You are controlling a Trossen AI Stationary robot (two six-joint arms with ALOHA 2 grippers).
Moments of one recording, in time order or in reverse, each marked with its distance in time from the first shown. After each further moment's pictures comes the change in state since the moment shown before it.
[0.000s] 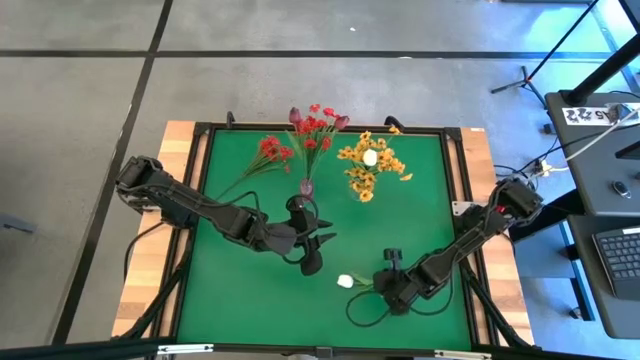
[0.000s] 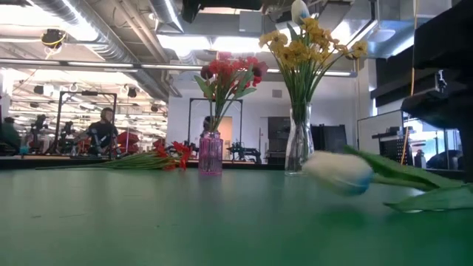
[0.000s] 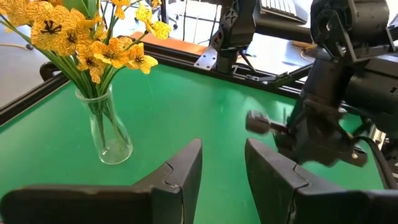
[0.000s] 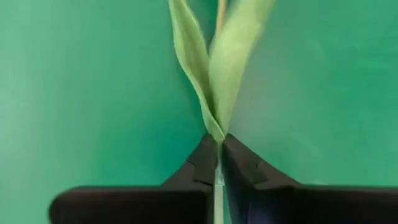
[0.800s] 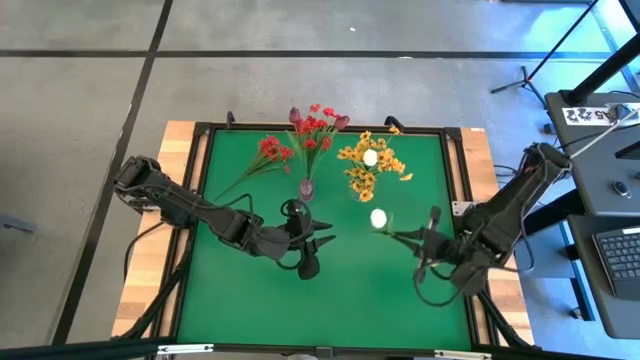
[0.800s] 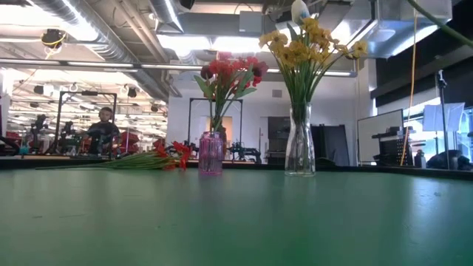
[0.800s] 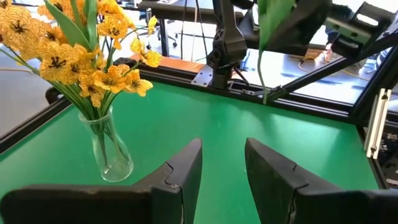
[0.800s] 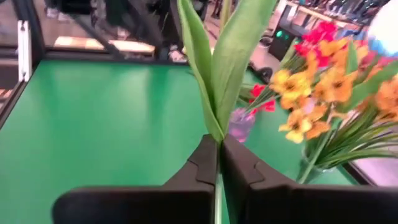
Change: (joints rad) left arm -0.041 -0.014 -0.001 0.057 -0.056 0.073; right arm 0.150 -0.583 -0.001 -0.054 0.827 -0.103
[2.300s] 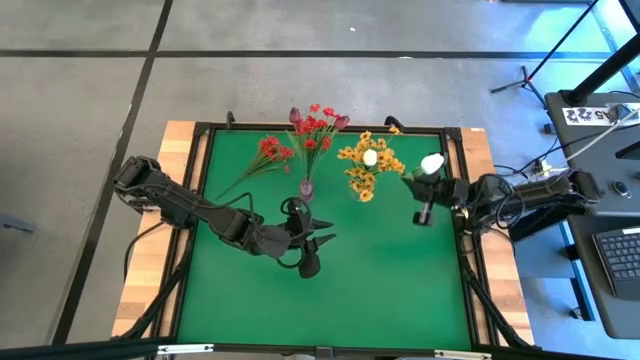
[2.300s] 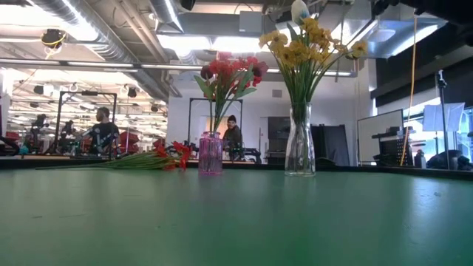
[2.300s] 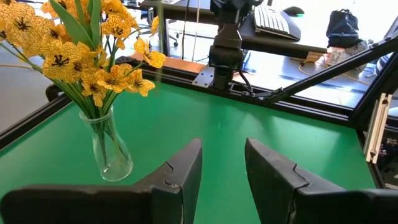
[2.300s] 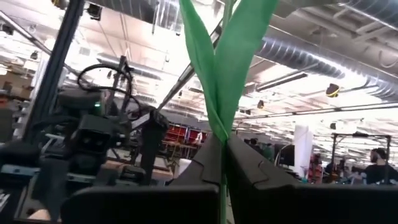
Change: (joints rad) left arm 0.010 -0.001 0.000 0.002 0.001 -0.018; right arm -0.747 -0.388 -0.594 1.474 -0.901 -0.861
